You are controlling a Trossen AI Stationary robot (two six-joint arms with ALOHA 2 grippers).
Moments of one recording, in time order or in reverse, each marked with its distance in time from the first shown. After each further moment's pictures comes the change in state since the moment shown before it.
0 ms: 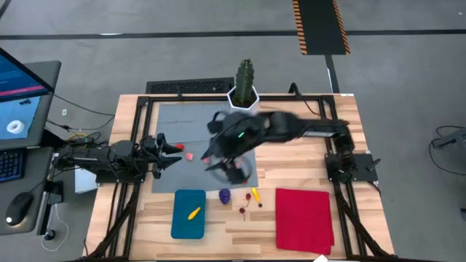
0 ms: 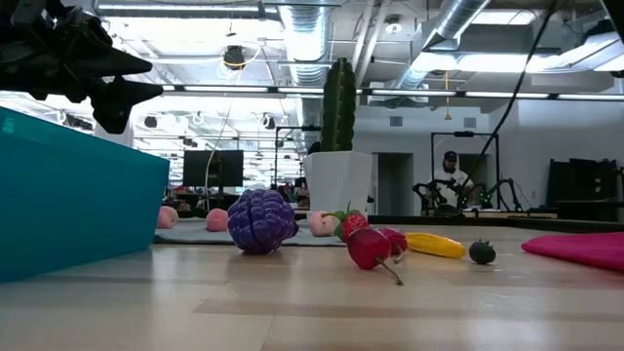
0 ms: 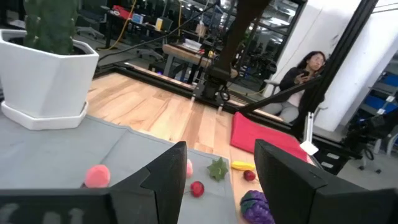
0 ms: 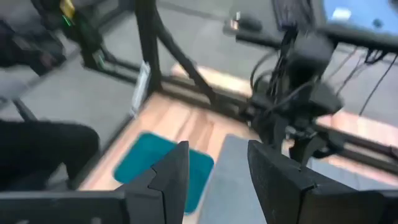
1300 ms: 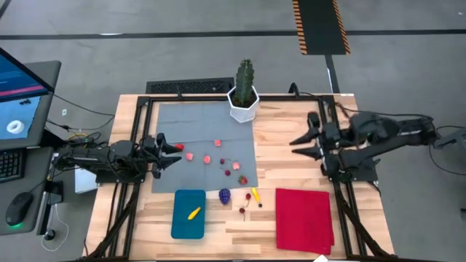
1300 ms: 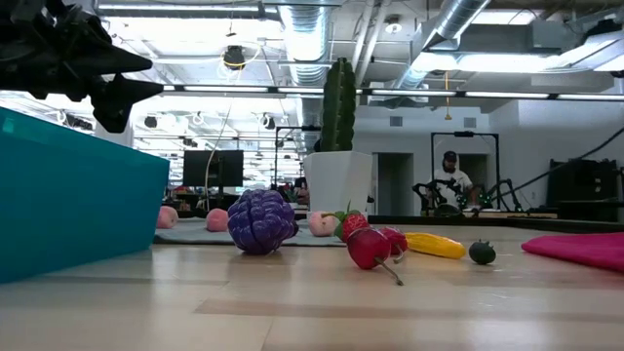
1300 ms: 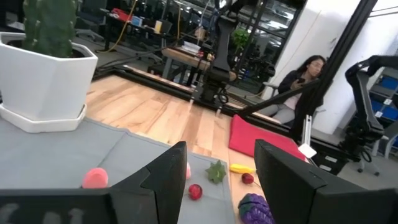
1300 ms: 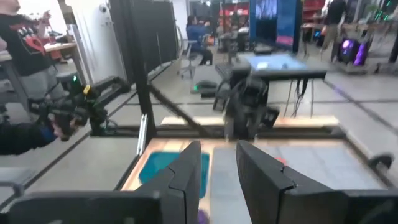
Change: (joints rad) left arm 0.000 0.000 -0.001 0.021 -0.006 -0.008; right arm 0.097 -1.271 -1.467 0.622 0.277 0.284
